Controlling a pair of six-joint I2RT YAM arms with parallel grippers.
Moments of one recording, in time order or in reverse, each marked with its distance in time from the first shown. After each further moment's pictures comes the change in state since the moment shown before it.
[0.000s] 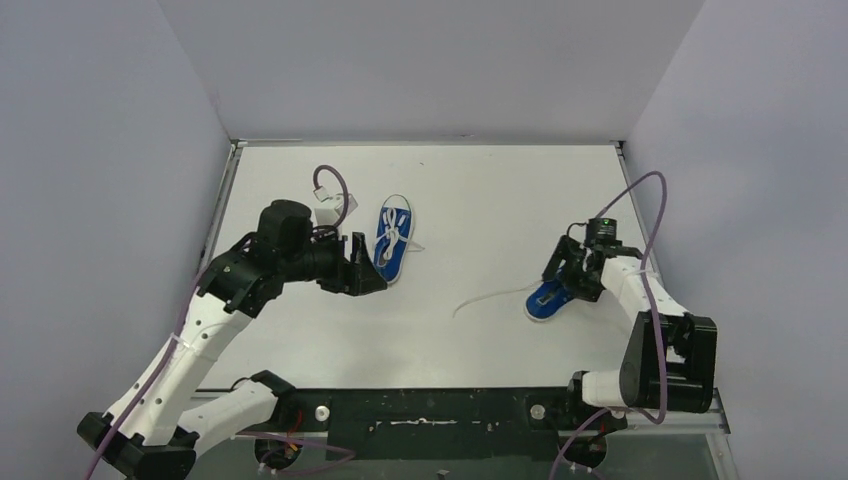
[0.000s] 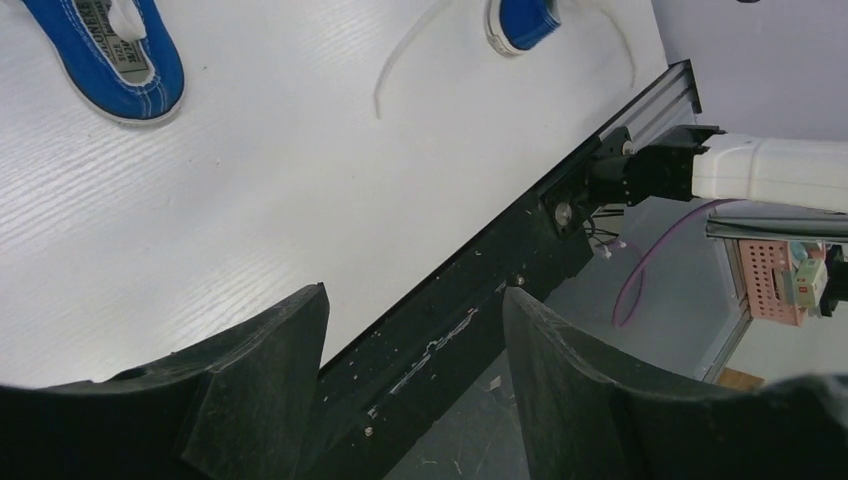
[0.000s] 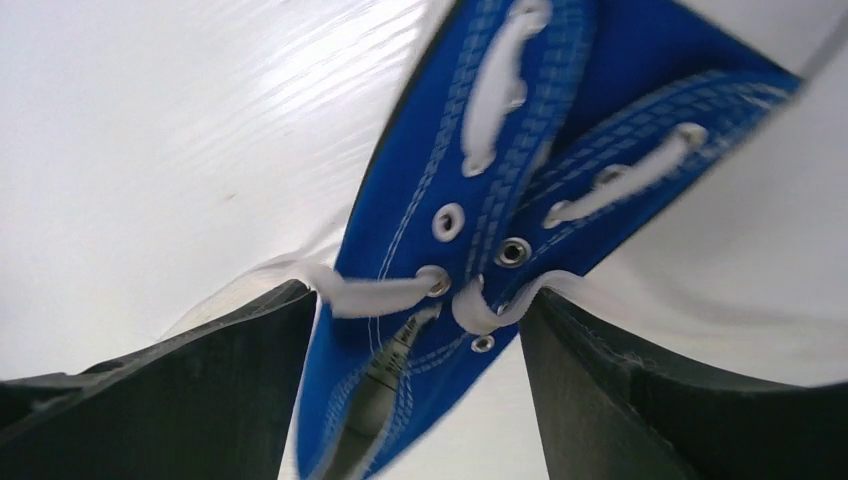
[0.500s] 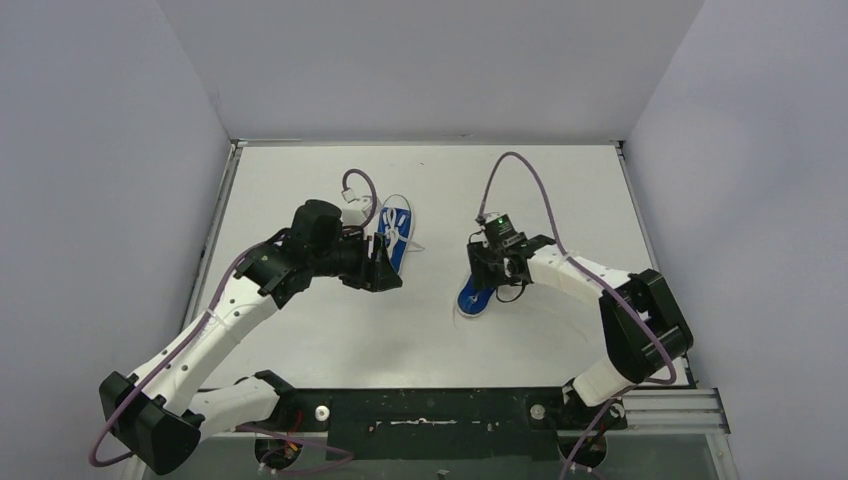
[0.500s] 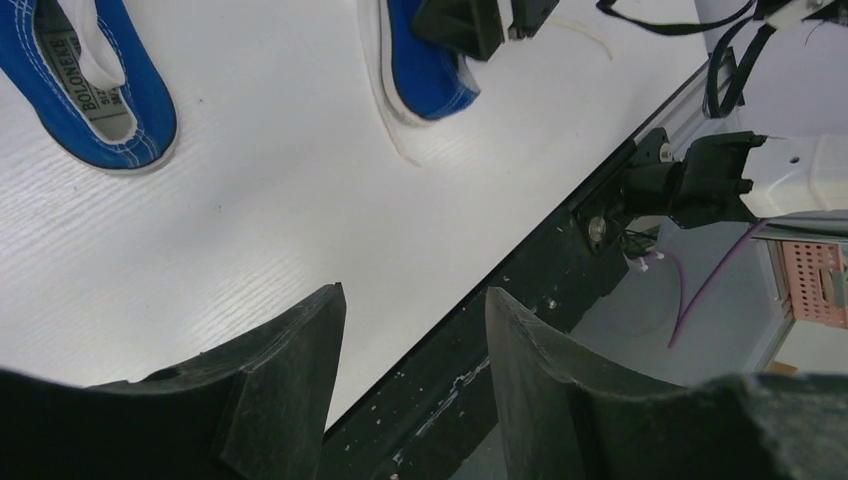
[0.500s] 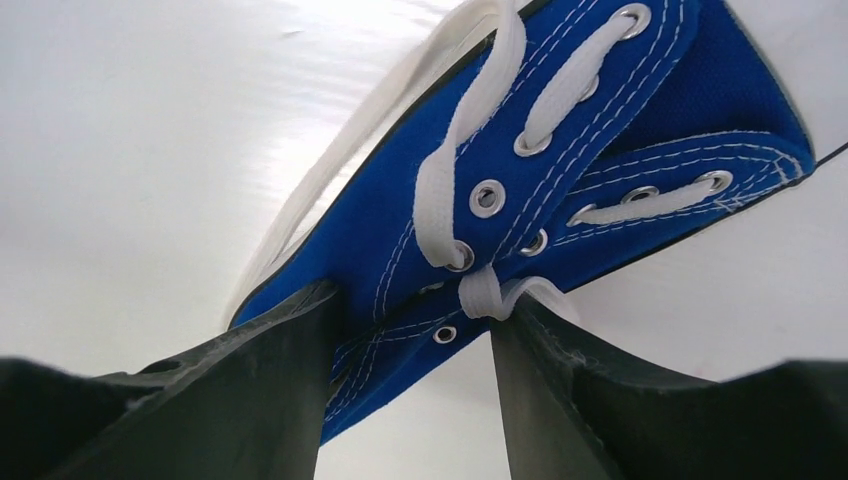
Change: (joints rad) left arm -0.071 0.127 -0.109 0.209 -0.033 -0.008; right arm 0.649 0.185 0.123 0.128 0.132 -0.047
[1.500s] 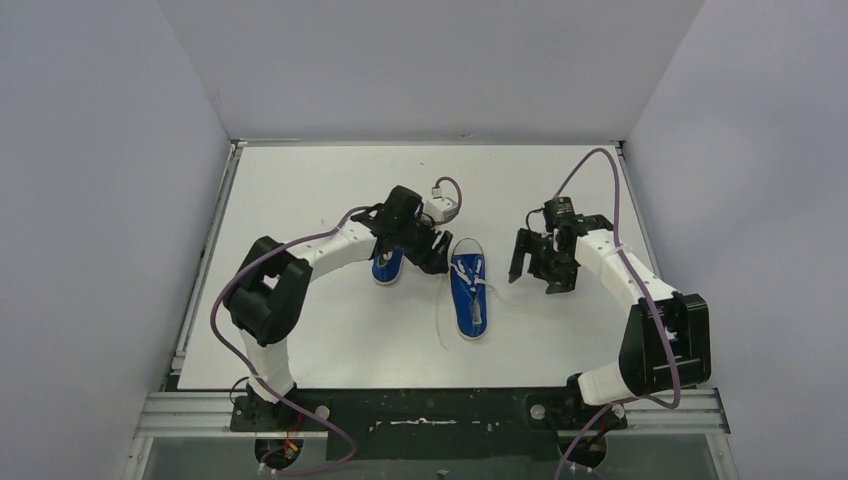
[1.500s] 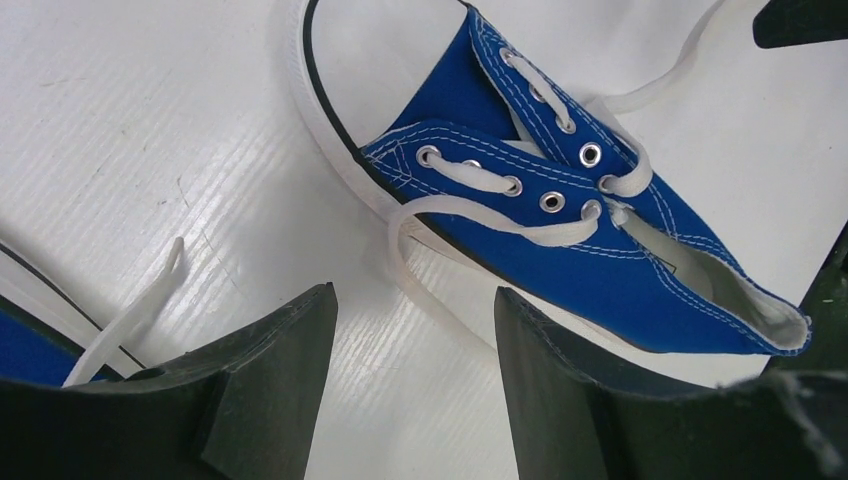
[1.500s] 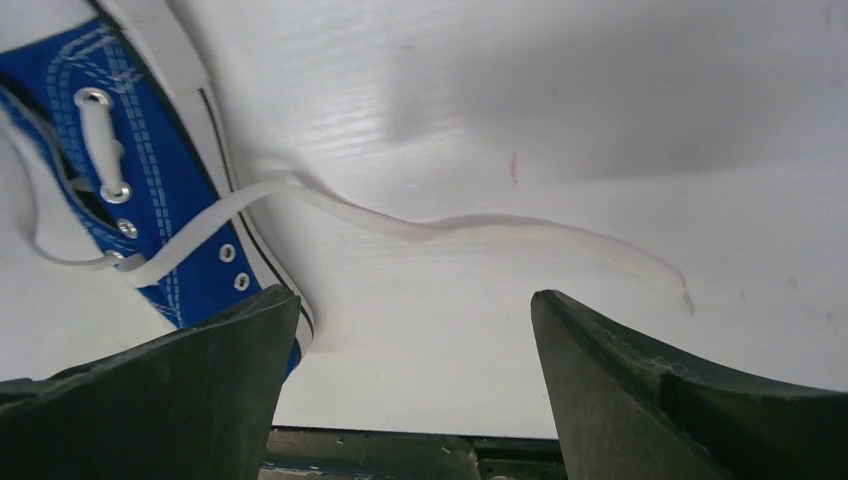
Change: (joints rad) left arm -0.058 0.769 0.210 0.431 0.038 0.415; right arm -0.293 -0.109 0.124 -0.397 -0.148 0.068
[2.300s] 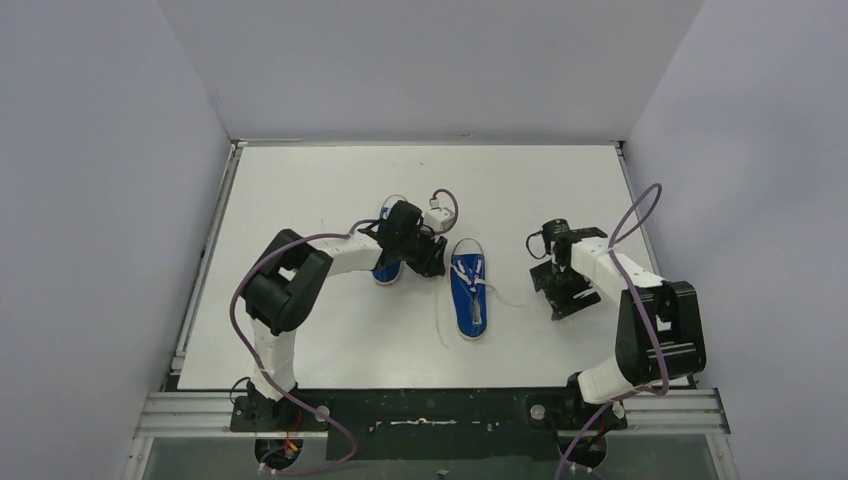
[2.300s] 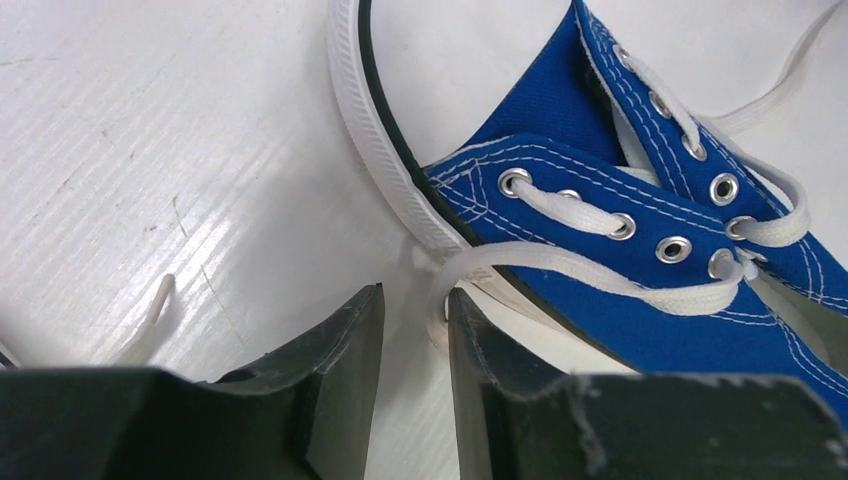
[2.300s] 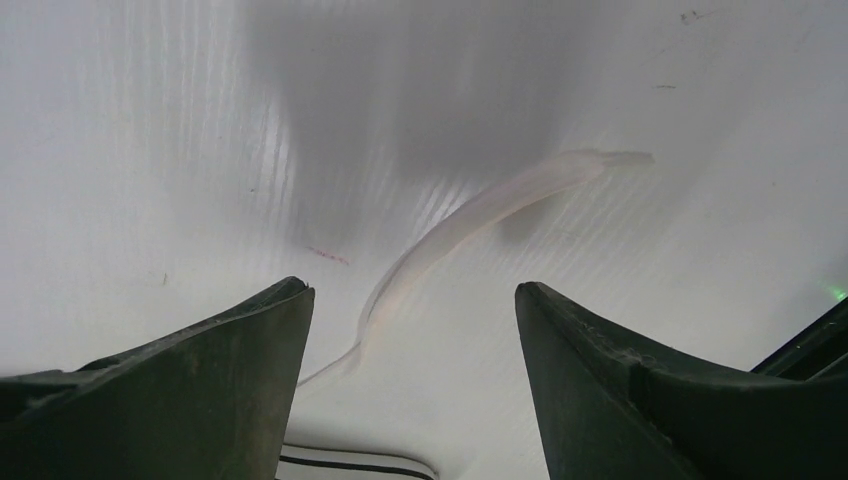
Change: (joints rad) left arm -0.002 0.112 -0.099 0.247 -0.019 -0.041; right arm -0.033 0.058 -0.124 -0.105 0.337 0.933
